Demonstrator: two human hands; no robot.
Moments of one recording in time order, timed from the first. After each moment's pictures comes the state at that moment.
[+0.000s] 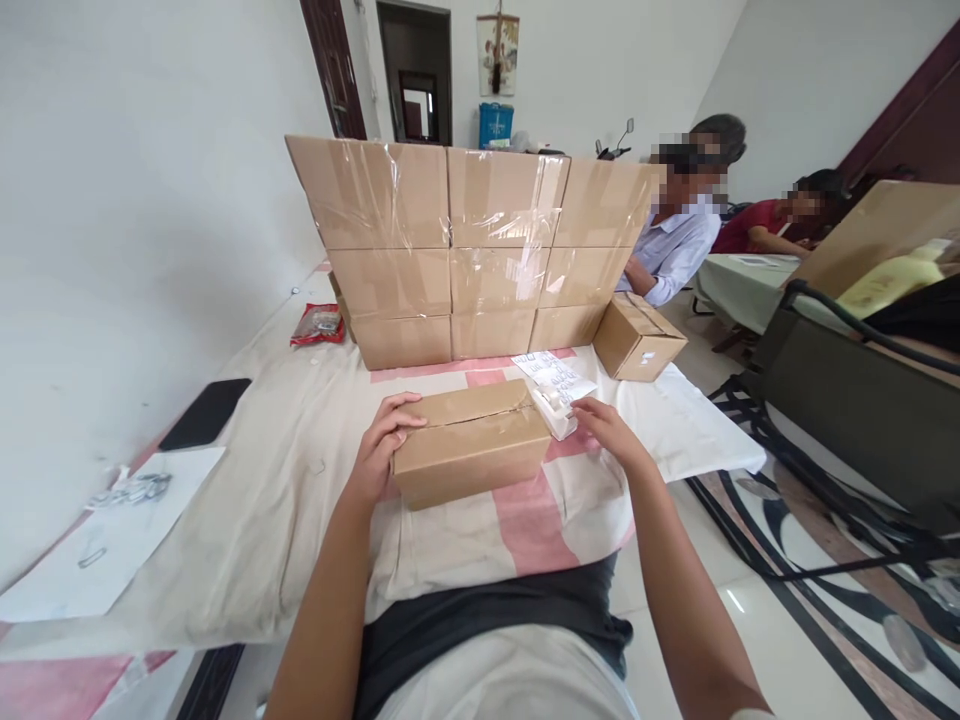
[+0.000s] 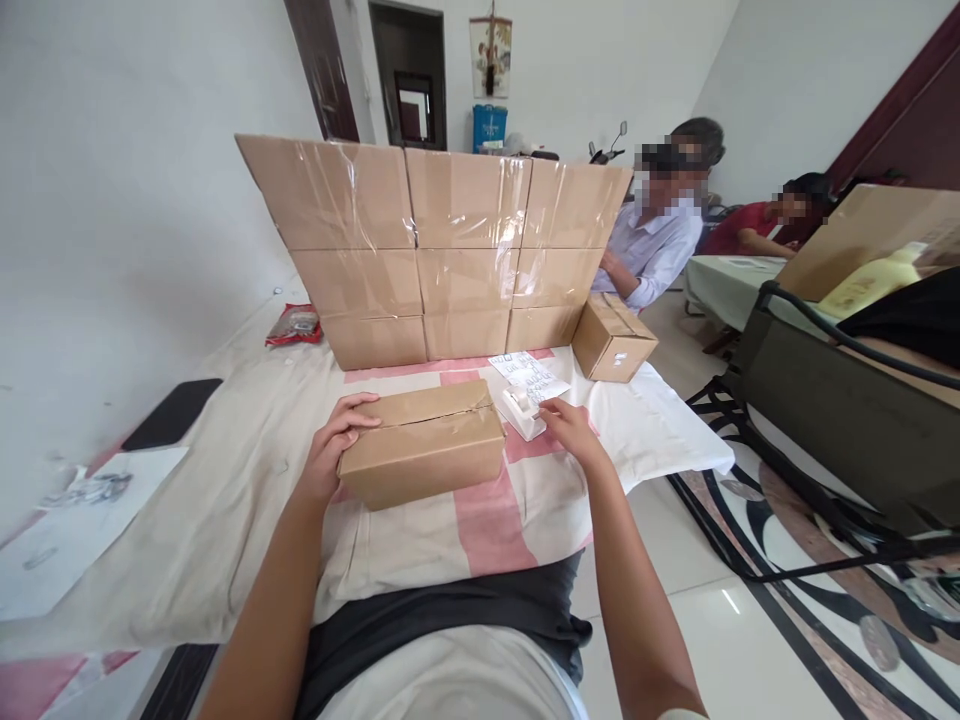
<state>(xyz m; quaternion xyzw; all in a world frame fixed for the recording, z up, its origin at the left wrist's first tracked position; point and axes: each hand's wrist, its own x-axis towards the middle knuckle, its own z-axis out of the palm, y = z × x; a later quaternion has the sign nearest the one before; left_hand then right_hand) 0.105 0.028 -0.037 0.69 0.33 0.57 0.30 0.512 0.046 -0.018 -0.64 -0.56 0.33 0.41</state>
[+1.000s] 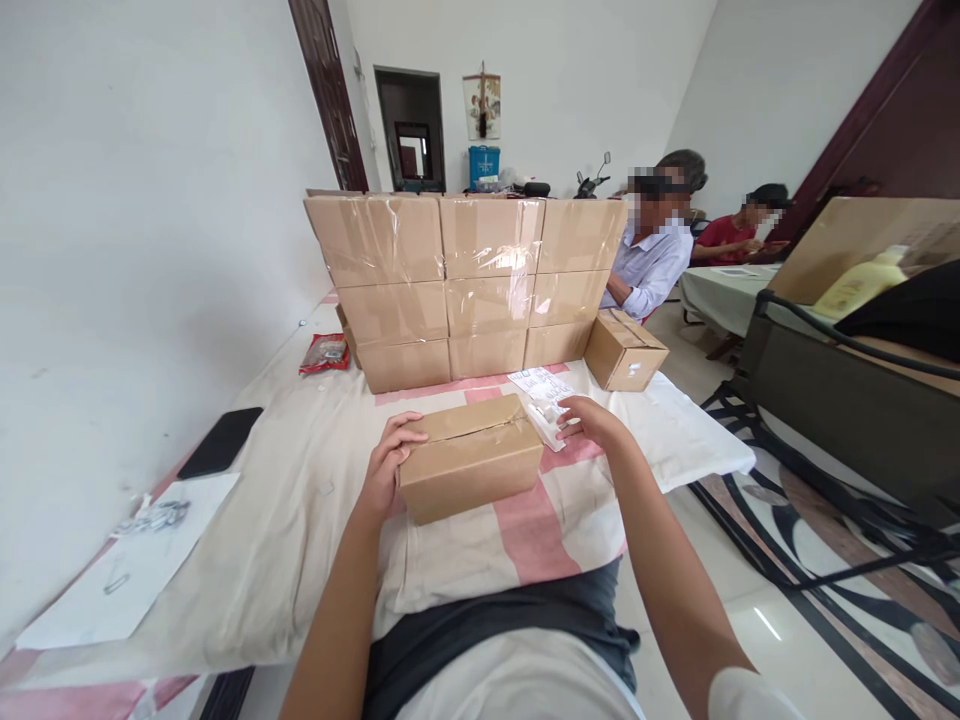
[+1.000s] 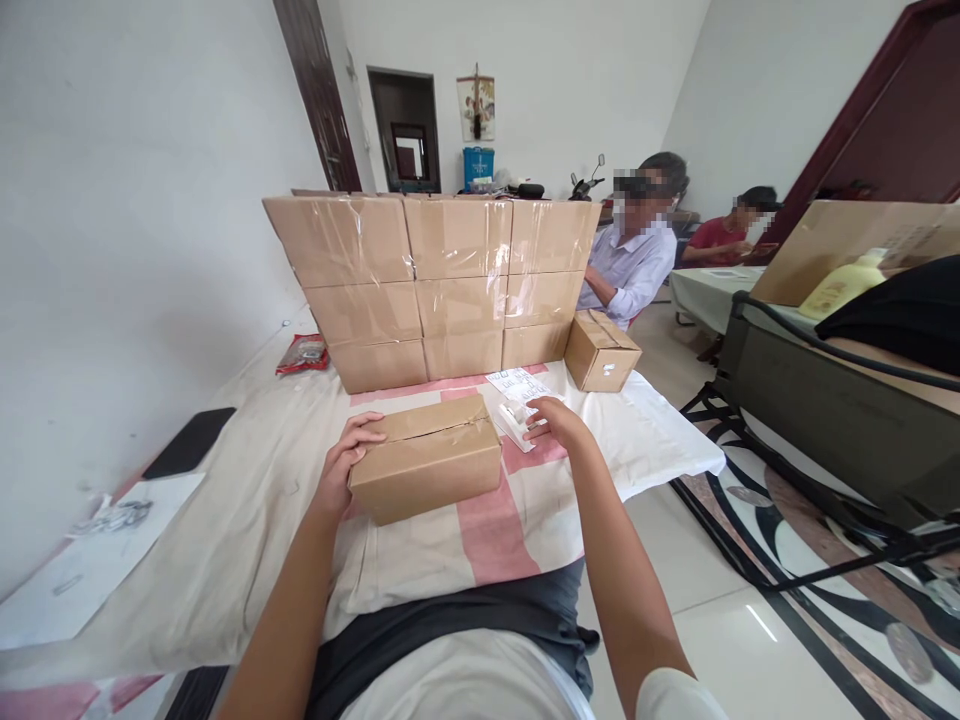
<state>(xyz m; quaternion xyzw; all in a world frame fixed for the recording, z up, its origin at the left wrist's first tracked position) 0.109 0.027 -0.037 0.67 0.34 0.58 0.31 0.497 0.070 0.014 -0.65 -0.40 0.53 0.37</state>
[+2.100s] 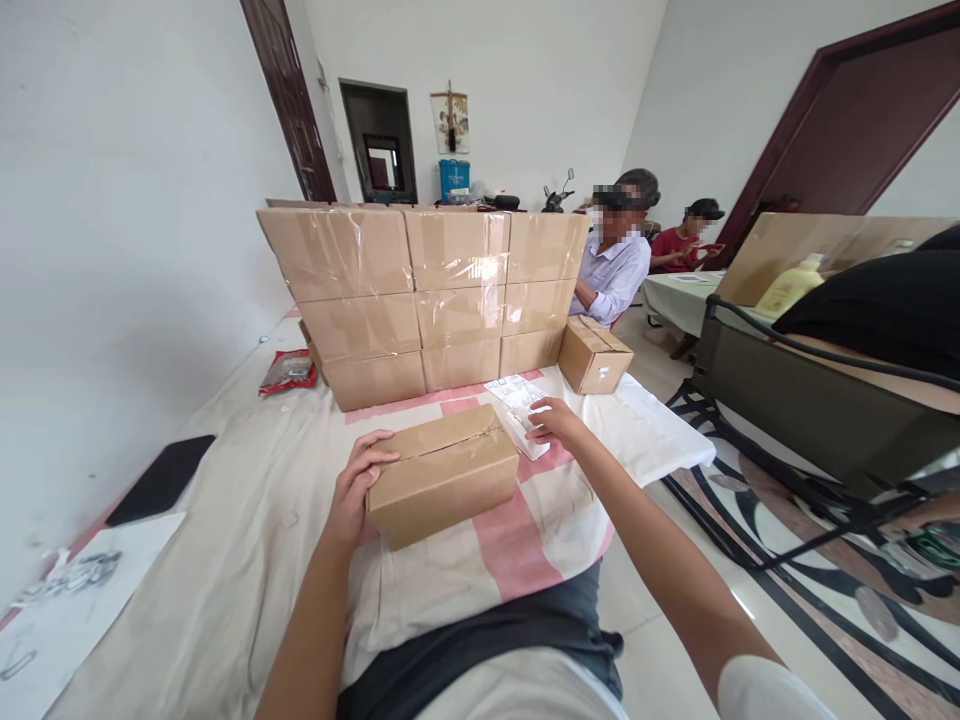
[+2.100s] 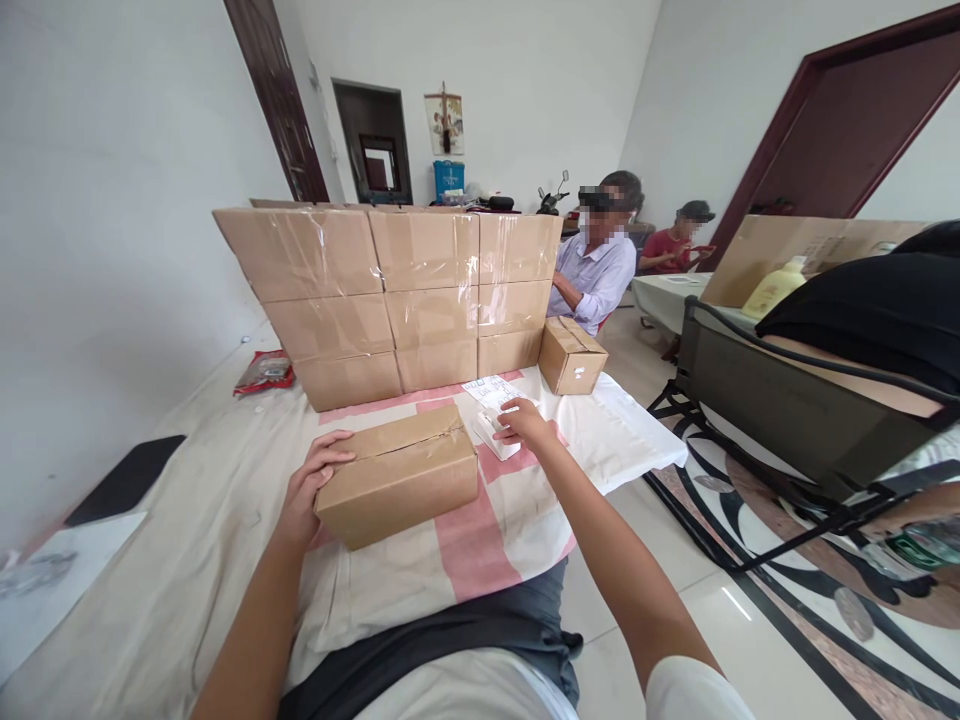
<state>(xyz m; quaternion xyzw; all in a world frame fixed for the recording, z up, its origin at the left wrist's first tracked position) 0.106 0.028 -0.041 0.68 0.33 0.58 0.30 0.488 0.081 0.006 -0.66 -0.39 0.50 0.41</state>
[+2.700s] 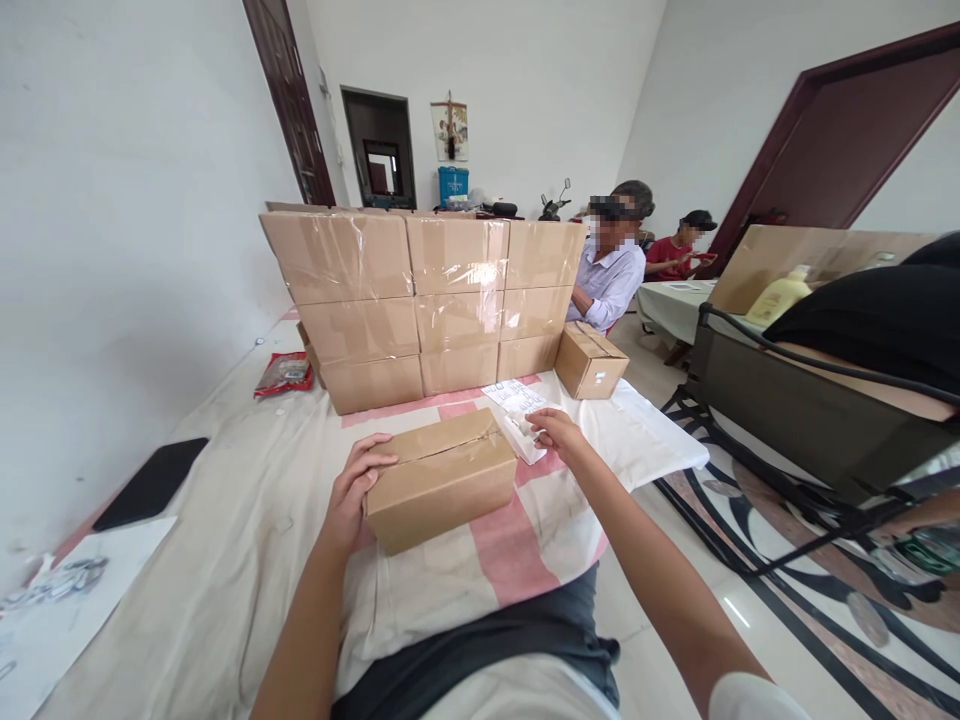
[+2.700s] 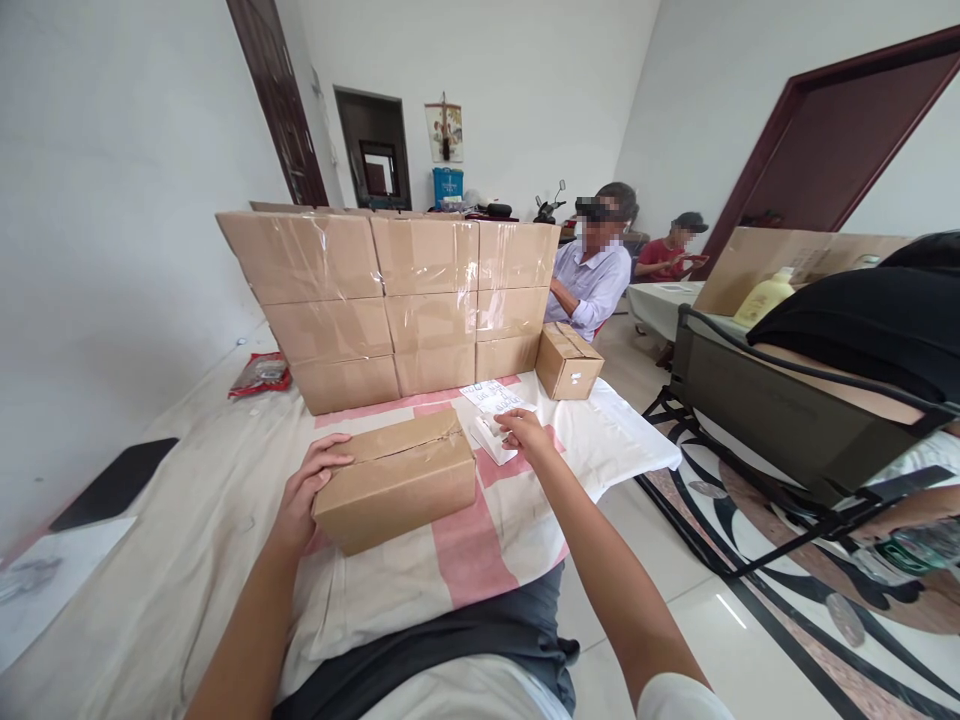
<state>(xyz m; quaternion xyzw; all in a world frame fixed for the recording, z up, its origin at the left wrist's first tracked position) 0.107 0.028 -0.041 0.67 0.33 0.59 0.30 0.490 0.075 -0.013 -0.62 -0.36 0.49 0.49</state>
